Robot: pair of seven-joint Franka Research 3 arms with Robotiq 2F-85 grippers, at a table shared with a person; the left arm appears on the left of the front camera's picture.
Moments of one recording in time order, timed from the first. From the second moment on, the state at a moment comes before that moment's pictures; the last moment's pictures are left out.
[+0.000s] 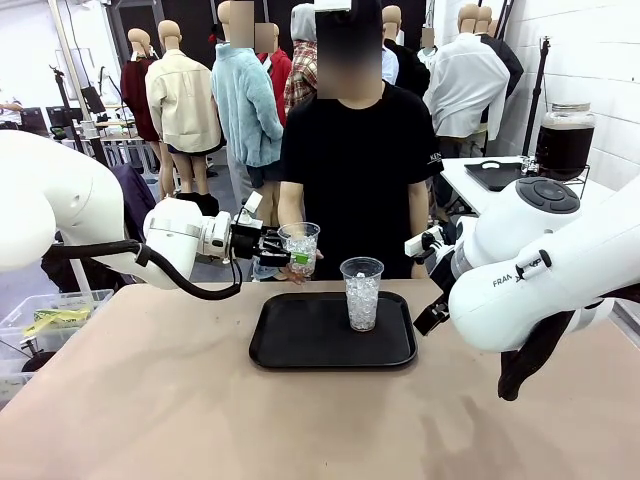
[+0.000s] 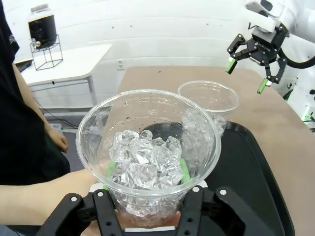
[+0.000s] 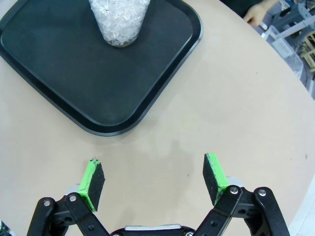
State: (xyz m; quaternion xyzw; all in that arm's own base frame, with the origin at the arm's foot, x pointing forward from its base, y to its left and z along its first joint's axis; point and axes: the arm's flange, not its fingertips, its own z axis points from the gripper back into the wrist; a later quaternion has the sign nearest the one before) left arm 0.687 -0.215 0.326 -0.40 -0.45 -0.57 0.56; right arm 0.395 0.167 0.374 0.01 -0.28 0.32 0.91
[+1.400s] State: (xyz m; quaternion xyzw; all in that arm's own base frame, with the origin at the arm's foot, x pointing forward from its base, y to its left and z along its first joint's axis) left arm 0.682 -0.213 0.327 -0.40 -0.45 -0.56 0.56; right arm 0.395 0.167 0.374 0.01 -0.28 0.32 0.91
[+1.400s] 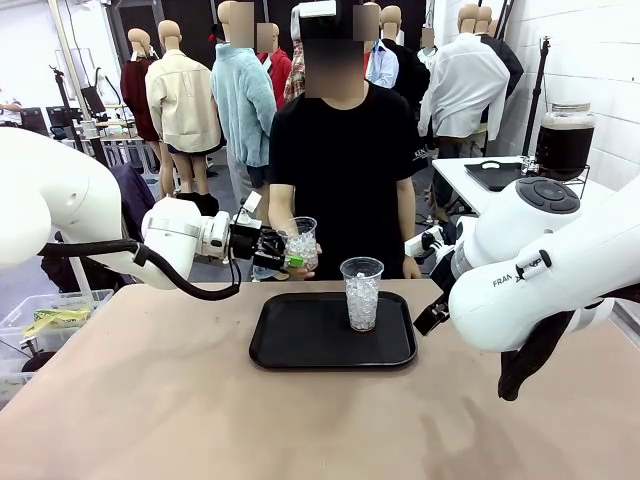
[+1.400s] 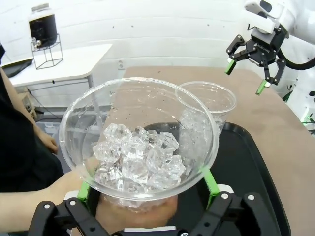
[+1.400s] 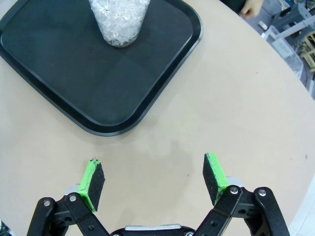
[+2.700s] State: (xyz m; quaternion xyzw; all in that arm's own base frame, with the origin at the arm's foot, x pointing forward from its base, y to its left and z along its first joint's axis) left arm 0.520 -0.133 0.320 -0.34 -0.38 -0.56 0.65; right arm 0.395 0.167 0.374 0.01 -0.28 0.32 0.91
